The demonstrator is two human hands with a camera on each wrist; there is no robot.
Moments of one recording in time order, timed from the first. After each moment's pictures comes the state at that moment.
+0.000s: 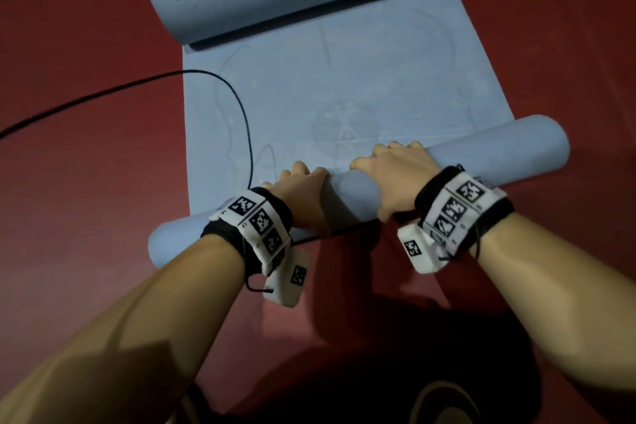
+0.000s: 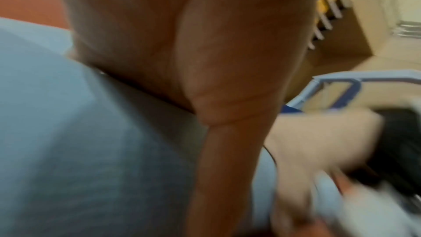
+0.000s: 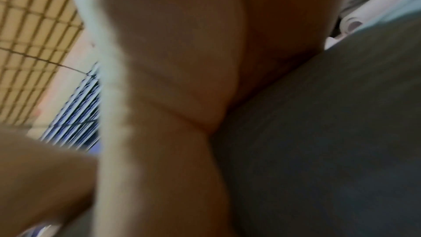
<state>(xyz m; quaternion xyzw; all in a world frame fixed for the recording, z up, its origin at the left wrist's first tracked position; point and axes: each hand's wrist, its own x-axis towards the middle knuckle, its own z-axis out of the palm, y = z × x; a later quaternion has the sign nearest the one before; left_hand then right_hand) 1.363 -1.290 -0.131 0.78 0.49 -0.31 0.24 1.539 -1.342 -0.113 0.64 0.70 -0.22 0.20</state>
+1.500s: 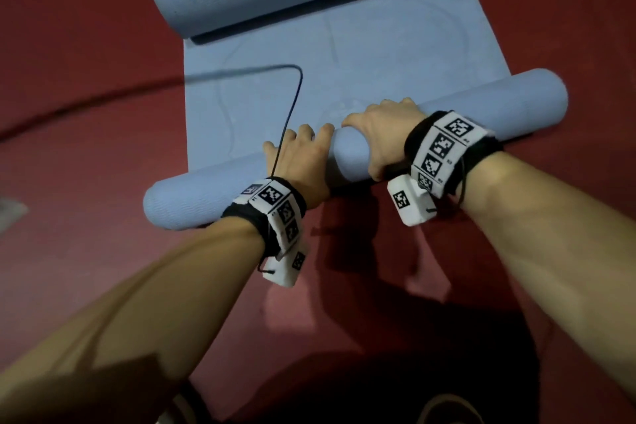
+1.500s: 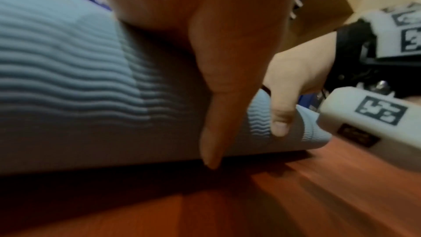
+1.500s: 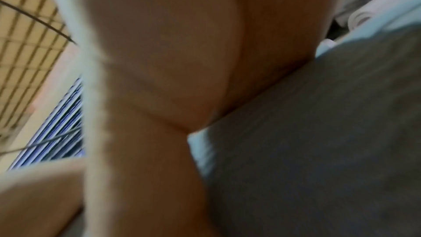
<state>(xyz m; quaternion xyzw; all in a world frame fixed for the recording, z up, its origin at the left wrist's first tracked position) 1.375 -1.263 -0.140 0.85 0.50 -0.14 0.12 1.551 -1.268 -0.114 0.65 0.71 -0.23 0.17</state>
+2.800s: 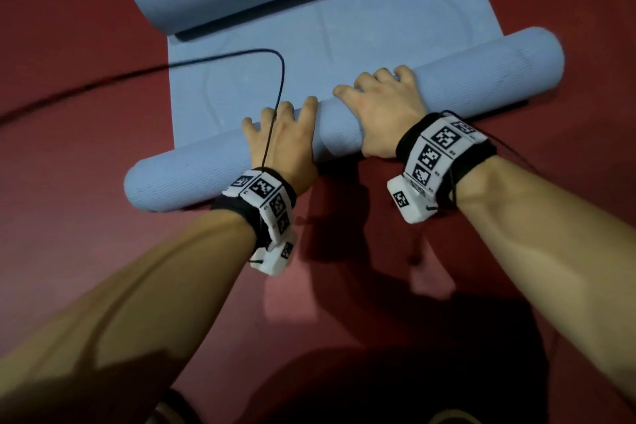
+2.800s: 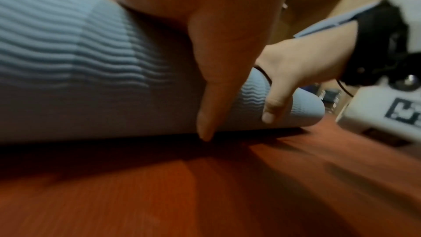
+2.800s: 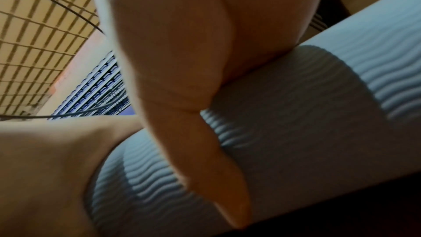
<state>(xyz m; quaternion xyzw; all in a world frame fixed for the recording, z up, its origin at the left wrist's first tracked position) 1.381 -1.229 -0.158 0.84 0.54 -0.07 0.03 1.558 -1.251 -0.139 0.69 0.72 -0.06 0.09</state>
